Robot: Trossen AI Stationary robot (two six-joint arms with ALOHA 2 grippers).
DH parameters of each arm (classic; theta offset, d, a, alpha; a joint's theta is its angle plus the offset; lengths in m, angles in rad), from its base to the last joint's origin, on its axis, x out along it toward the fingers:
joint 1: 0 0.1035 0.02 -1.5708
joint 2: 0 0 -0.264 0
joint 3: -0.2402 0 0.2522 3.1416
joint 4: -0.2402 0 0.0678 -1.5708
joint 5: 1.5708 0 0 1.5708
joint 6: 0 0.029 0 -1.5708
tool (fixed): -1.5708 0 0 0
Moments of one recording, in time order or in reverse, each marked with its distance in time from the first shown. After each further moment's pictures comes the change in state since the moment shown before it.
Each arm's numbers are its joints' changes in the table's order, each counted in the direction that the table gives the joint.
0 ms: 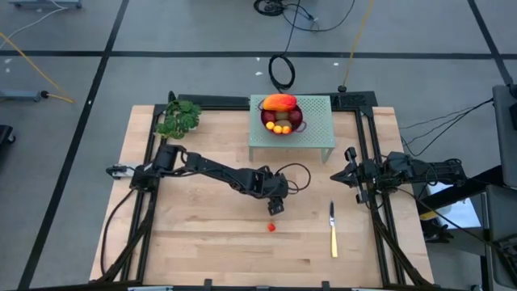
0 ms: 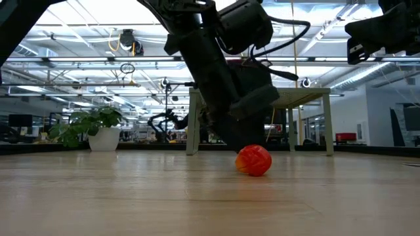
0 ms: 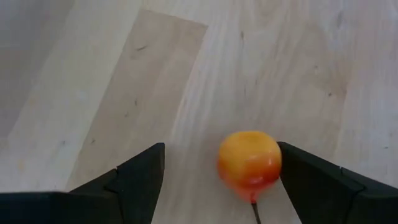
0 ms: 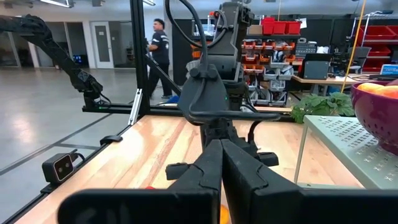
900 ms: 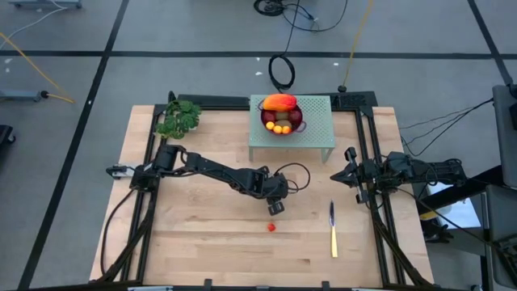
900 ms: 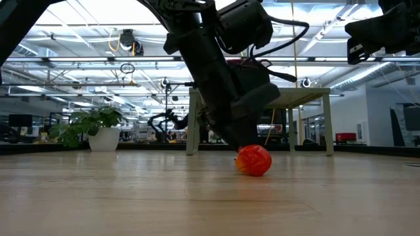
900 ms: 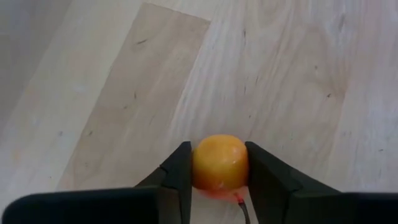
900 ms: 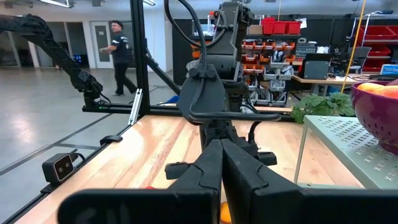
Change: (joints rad) left arm 0.001 -0.002 0.000 -0.008 -0.002 -0.046; right arm 0.000 0.000 0.000 0.000 0.000 0.000
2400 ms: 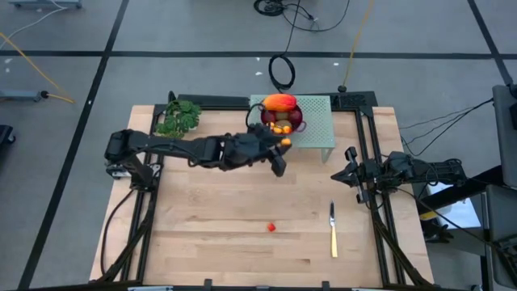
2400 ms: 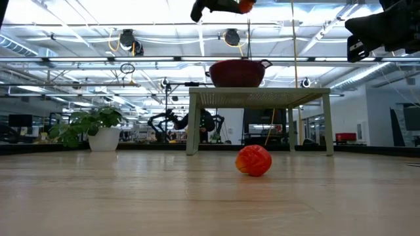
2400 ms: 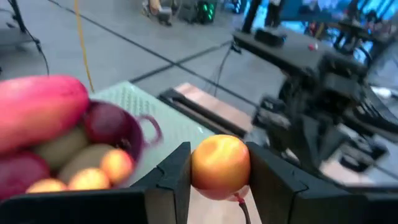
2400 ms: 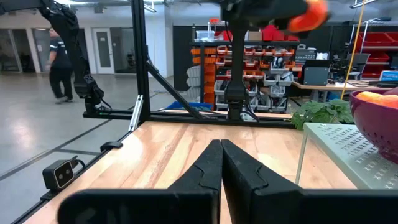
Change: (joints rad) left arm 0.057 -0.472 -0.001 0.283 0.271 0.004; right arm 0.000 0.000 0.000 0.026 0.002 0.000
